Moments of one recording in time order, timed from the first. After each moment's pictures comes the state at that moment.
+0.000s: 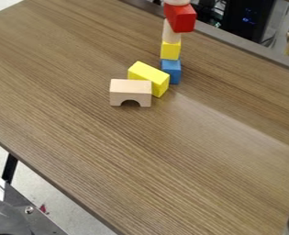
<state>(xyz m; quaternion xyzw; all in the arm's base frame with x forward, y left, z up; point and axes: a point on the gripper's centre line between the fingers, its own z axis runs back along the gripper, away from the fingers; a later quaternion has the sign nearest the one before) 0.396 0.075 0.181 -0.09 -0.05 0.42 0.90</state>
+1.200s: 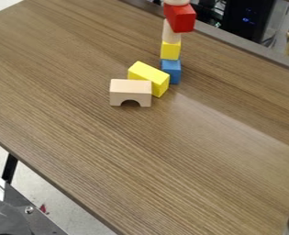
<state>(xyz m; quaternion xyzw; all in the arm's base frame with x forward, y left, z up) 0.394 0.084 0.213 -0.07 -0.09 0.42 0.90</state>
